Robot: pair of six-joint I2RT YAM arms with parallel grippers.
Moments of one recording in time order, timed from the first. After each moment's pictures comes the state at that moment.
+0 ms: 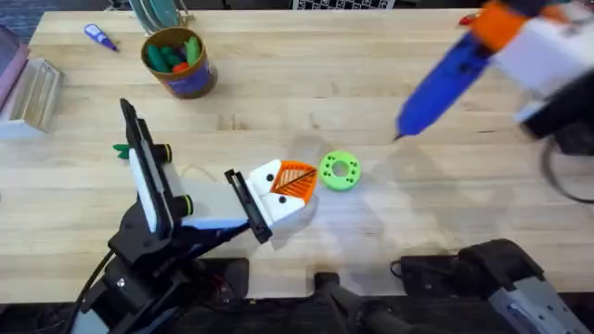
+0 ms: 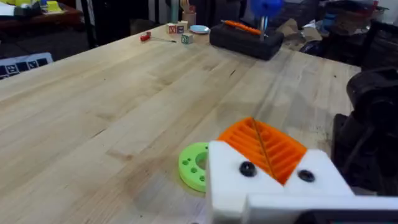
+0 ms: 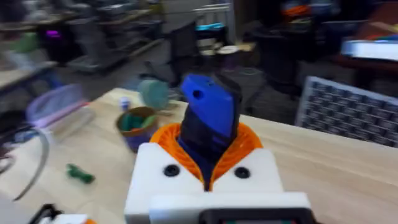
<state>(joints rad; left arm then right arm) -0.66 0.01 0.01 -0.06 0.40 -0.07 0.18 0.47 0.73 -0.23 -0.37 0.15</state>
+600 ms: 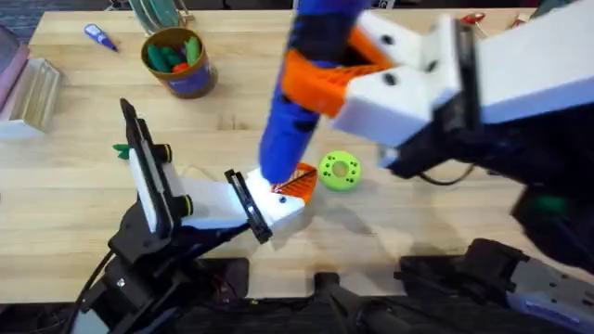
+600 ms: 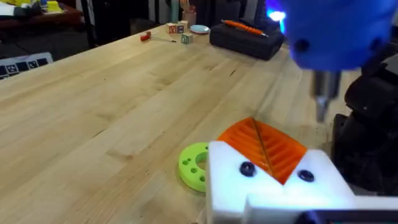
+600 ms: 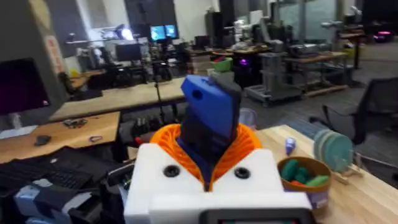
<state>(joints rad) -0.66 0.01 0.01 -0.06 0.40 -0.07 0.81 0.83 0.62 0.51 -0.42 0.22</state>
